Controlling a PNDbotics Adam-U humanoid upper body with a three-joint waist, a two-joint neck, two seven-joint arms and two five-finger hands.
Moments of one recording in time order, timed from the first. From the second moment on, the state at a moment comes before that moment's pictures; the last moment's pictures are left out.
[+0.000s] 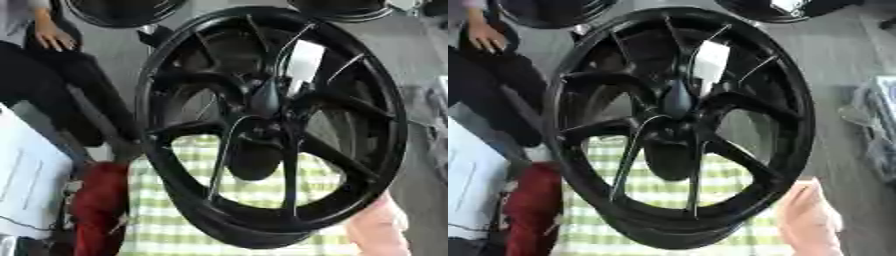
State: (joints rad) left arm -0.10 0.40 0.13 -1.89 0.24 0.01 0.35; right arm -0.93 -1.11 0.46 -1.80 0.01 0.08 0.33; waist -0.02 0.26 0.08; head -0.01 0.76
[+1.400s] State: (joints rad) left arm -0.09 0.41 0.13 -1.89 0.24 0.01 0.35; right arm -1.13 -0.93 0.63 -1.65 0.13 0.04 0.64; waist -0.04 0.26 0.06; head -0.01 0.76
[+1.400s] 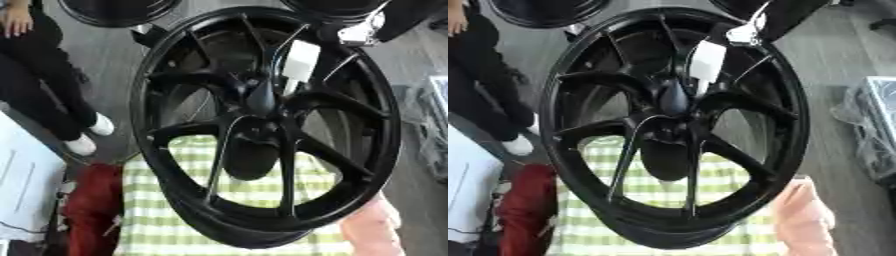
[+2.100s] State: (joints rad) left arm -0.09 0.41 0.13 -1.89 0.24 0.01 0.35; right arm -1.17 -0.82 0.67 -1.55 0.21 0.02 0.78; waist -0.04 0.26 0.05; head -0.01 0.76
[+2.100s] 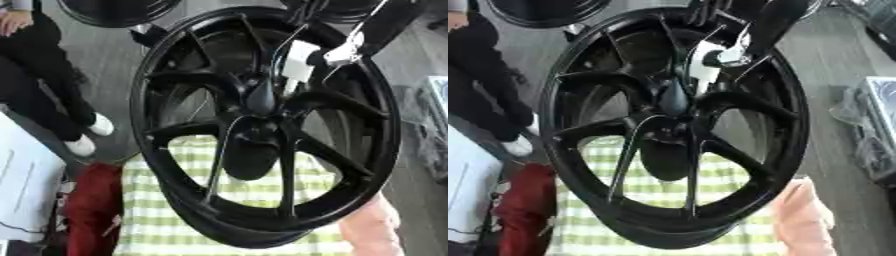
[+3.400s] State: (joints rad) left arm -0.09 0.41 0.13 -1.89 0.24 0.01 0.35; right arm -1.17 -0.76 0.69 -1.54 0.36 0.14 0.78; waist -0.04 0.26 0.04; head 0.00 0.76
